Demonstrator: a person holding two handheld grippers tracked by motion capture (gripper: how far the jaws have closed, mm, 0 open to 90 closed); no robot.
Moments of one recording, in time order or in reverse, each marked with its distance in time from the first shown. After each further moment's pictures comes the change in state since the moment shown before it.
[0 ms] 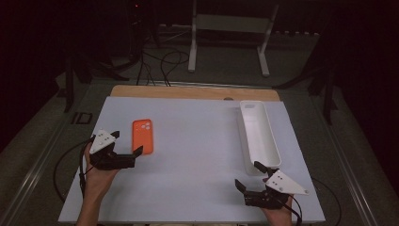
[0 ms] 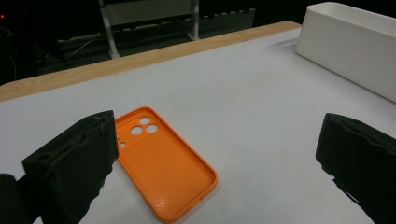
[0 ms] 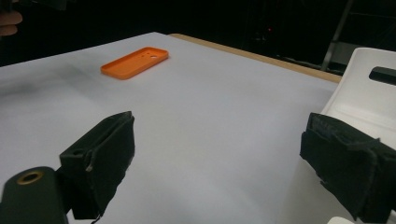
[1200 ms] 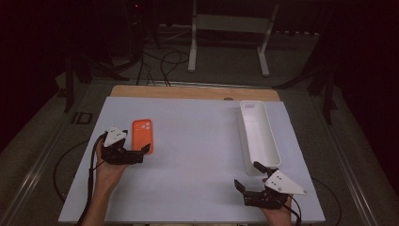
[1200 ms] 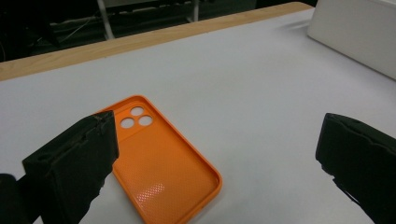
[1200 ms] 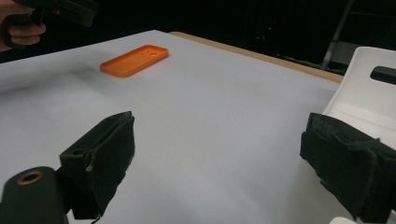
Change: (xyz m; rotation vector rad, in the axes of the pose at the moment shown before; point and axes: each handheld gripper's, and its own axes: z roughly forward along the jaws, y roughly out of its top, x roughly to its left) left arm 0.002 -0.006 0.036 0.059 -0.002 -0.013; right arm 0.001 -0.001 0.001 0.007 0.000 -0.009
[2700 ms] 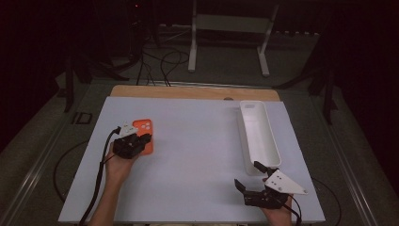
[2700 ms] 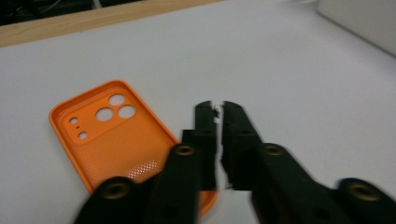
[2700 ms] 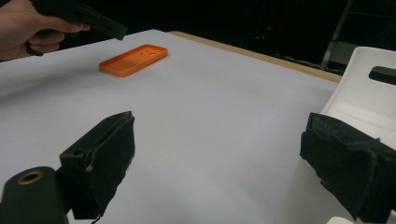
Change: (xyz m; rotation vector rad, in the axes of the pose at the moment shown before) left arm -0.003 0.003 0.039 0.114 -0.024 -0.018; right arm -0.001 0.000 0.000 0.003 -0.002 -0.003
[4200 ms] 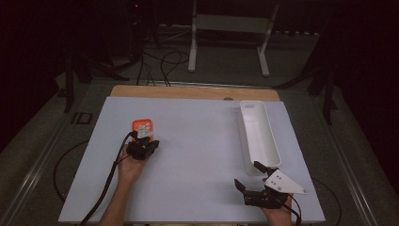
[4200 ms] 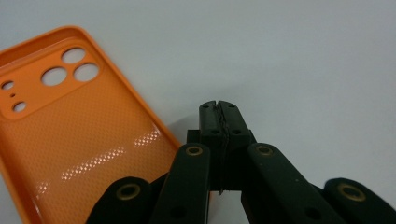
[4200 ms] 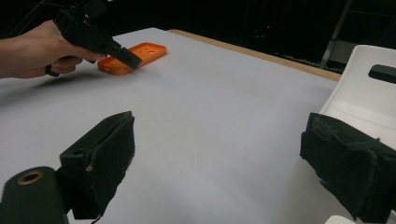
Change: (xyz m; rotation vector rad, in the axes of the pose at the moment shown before) left arm -0.010 -0.016 0.047 0.148 0.023 0.000; right arm -0.001 -0.001 0.001 0.004 -0.003 -0.002
